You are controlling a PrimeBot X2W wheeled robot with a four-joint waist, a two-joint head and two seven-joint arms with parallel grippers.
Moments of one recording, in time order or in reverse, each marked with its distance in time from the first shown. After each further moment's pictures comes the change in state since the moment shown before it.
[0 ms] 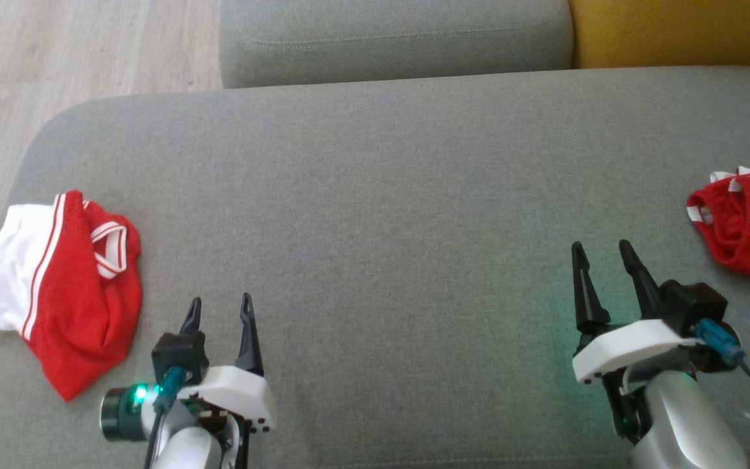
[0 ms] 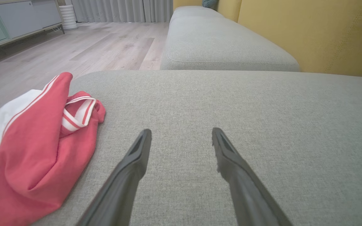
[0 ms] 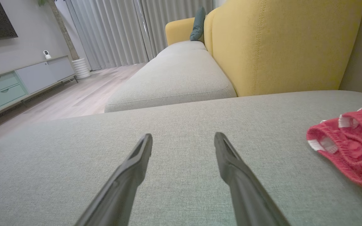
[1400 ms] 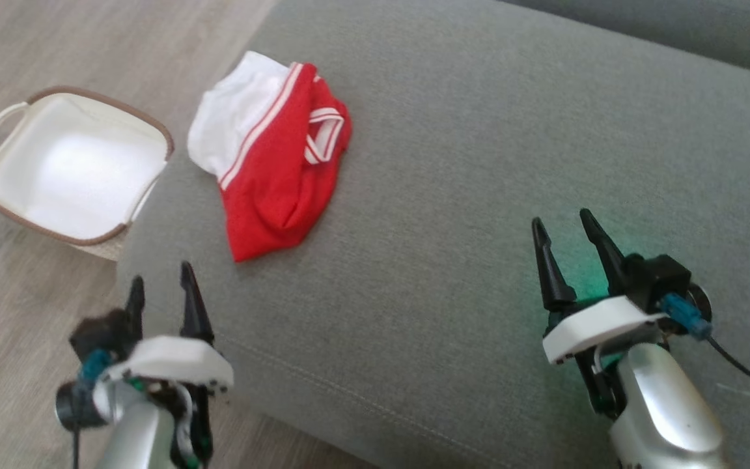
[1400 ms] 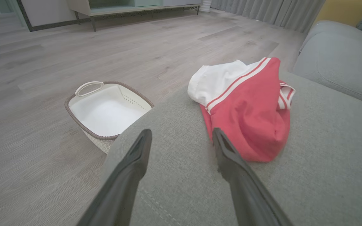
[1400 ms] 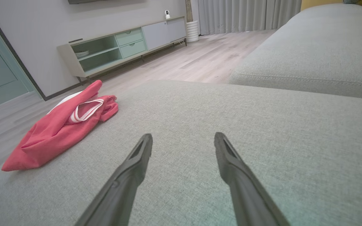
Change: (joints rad) left arm -0.021 -0.003 0.150 -0.059 -0.136 -0.037 0.001; right arm -0.059 0.000 0.112 -0.031 -0.025 0.000 0.000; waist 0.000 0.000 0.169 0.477
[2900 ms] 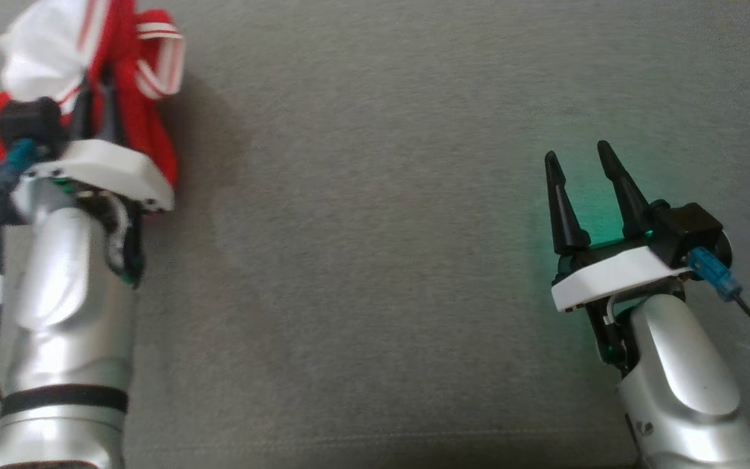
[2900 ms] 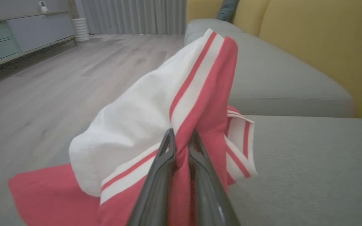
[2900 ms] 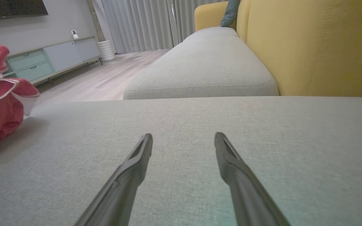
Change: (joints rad) left arm -0.581 0.086 0.111 0.382 0.202 -0.208 0.000; right arm -0.088 -0.016 -0.010 -0.095 0.009 0.000 0.003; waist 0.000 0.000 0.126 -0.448
